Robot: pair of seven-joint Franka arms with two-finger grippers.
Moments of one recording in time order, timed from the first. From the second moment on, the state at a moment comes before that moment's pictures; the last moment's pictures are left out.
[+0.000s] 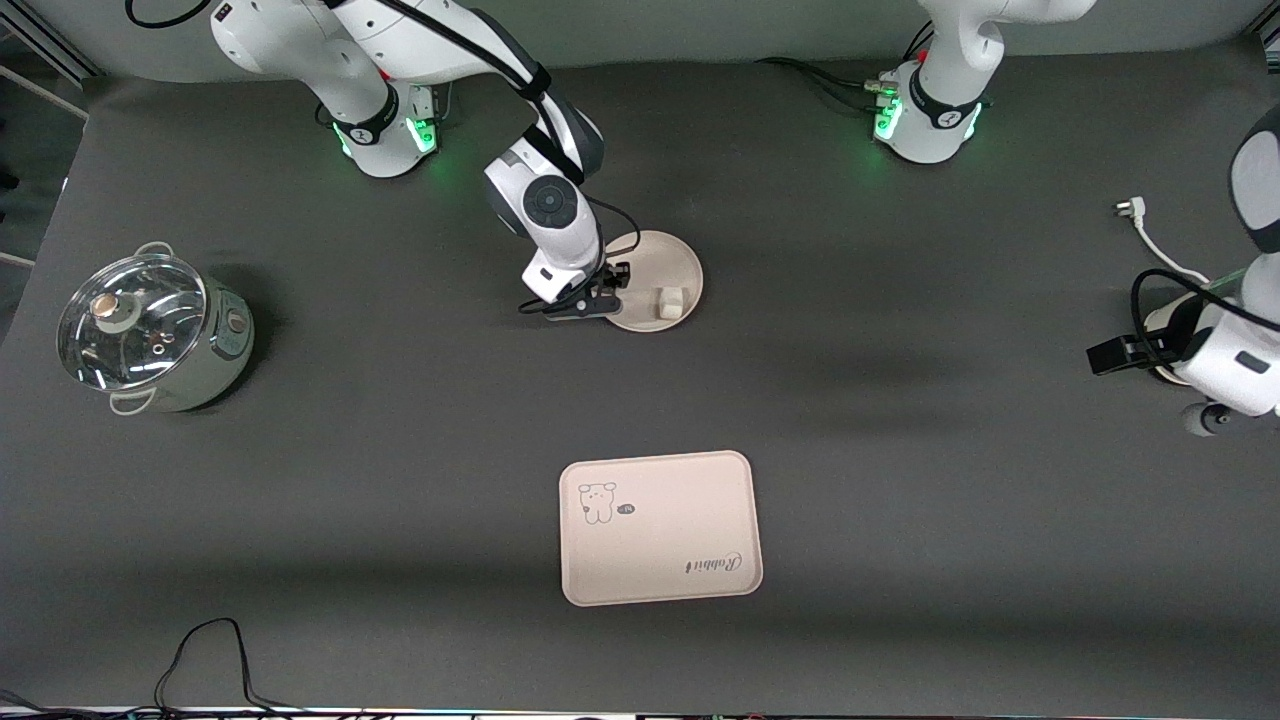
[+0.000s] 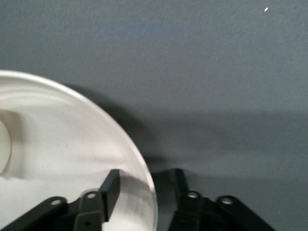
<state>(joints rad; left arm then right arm) -0.19 0.21 0.21 -1.51 0.09 1.62 -0.12 0.79 0.46 0.06 -2.19 0.17 2.59 0.67</state>
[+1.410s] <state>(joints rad) -0.14 0.16 0.20 -1.51 0.01 1.58 0.07 0.77 0.52 -0.04 -1.91 0.21 2.30 0.65</state>
